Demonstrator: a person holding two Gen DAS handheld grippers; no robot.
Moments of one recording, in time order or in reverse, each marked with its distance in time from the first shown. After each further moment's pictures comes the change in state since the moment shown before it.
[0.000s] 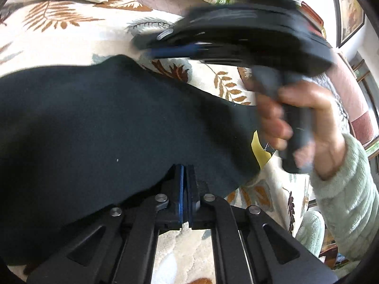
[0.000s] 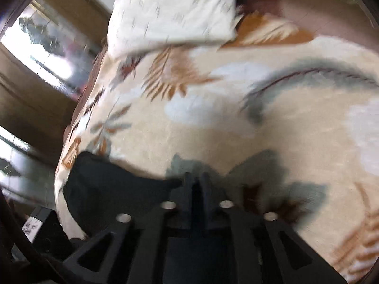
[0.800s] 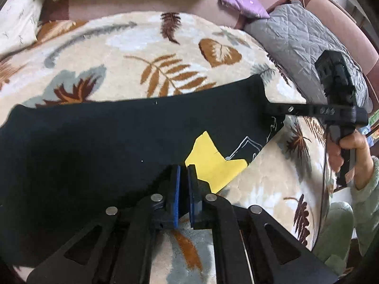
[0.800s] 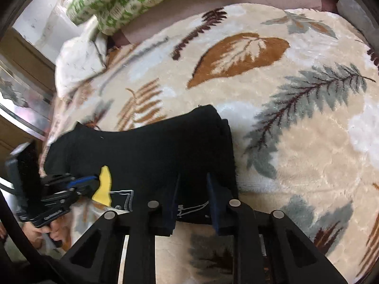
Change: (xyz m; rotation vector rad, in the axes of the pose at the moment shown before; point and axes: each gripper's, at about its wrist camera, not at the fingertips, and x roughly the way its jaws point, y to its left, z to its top) left arm 0.068 -0.122 0.013 0.242 0.022 0.151; right arm -0.204 -0.177 -0.166 0.286 -0.105 -0.214
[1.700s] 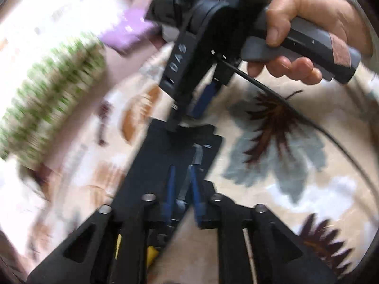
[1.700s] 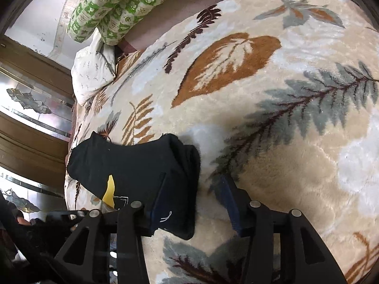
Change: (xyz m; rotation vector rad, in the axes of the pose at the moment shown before) left arm 0.057 -0.195 -0.006 0.794 -0.221 0.396; right arm 0.004 -0.059 0.033 0.023 0.089 0.161
